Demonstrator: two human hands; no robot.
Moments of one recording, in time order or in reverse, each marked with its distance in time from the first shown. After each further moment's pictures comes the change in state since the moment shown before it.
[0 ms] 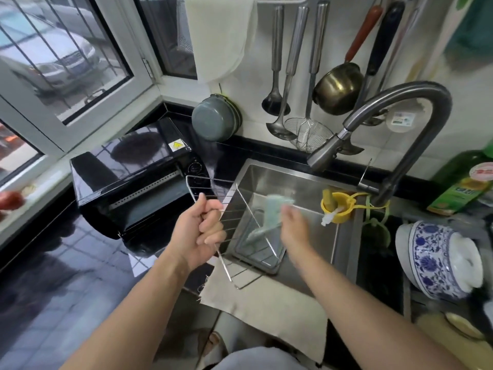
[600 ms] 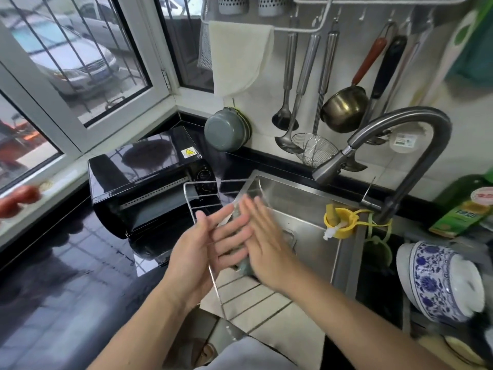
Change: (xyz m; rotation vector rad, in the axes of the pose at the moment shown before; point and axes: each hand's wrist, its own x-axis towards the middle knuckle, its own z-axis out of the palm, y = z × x) left_hand -0.069 -0.023 0.035 0.293 0.083 0.246; right_hand -0.078 -0.064 -0.004 -0.735 -0.498 -0.792
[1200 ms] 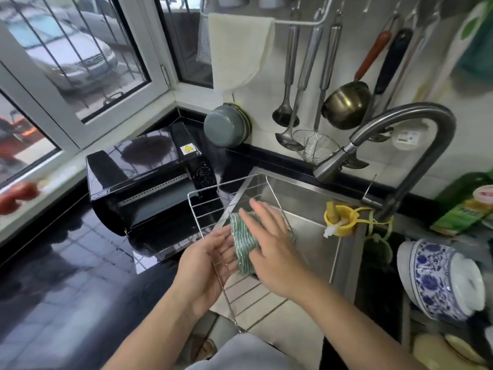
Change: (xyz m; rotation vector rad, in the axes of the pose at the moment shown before) left_hand 0.003 -0.021 0.002 -0.066 0.206 -0.176; right_hand -0.021 -0.004 -0.002 0.089 0.025 0.051
